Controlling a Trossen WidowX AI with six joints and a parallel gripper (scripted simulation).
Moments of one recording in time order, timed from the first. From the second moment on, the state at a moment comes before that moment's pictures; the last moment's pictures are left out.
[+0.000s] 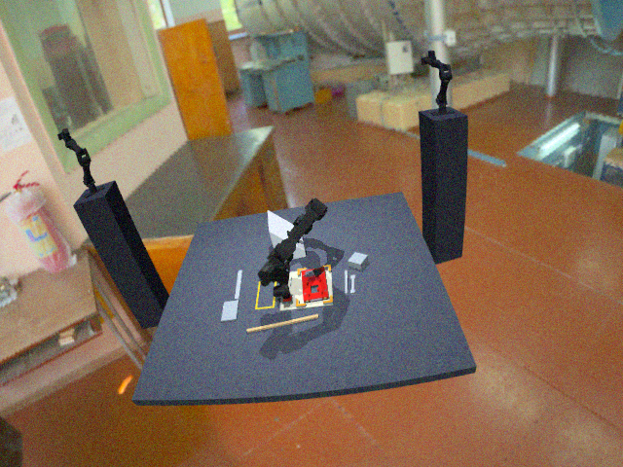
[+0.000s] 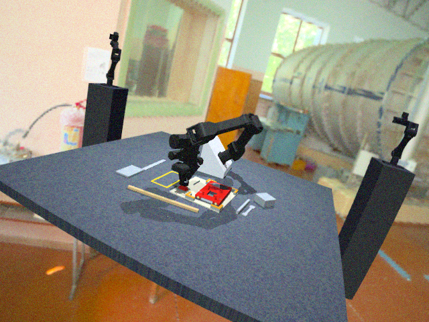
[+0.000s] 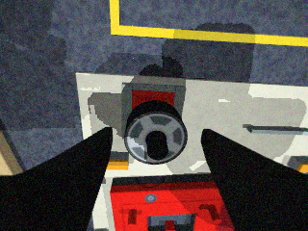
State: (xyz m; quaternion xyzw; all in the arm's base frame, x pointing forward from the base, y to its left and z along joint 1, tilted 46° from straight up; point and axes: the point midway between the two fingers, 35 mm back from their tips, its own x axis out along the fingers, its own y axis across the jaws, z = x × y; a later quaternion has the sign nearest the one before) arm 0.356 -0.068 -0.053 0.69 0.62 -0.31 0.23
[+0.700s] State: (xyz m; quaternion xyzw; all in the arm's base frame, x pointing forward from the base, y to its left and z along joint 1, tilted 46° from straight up) arm 0.357 -0.068 -0.054 0.69 0.62 -0.31 0.23
